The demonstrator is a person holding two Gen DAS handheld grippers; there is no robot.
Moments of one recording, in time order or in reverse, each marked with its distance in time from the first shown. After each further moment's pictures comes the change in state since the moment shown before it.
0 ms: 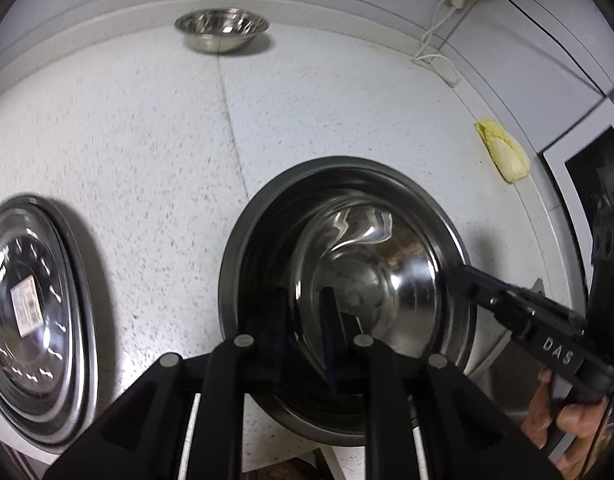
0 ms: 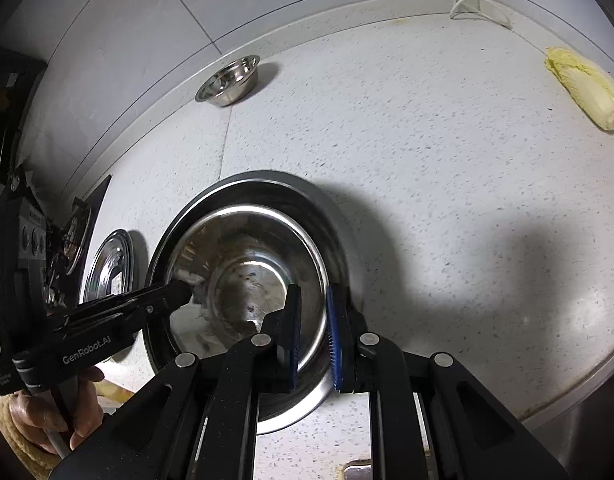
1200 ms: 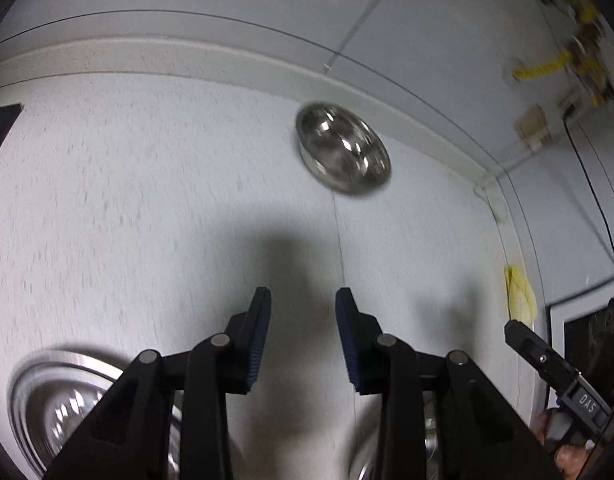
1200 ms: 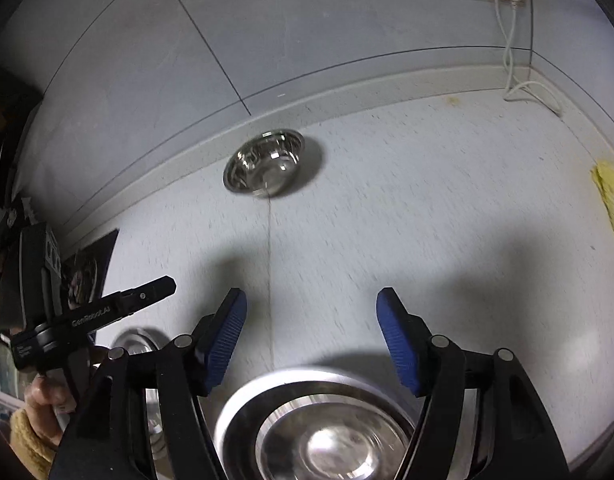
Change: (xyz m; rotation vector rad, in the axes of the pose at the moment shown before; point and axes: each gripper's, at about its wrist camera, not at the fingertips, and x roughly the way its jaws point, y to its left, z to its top) left arm -0.012 0.159 0.153 -0.298 -0.112 -0.051; right arm 0.024 0.077 0.127 -0.052 -0.083 -0.010
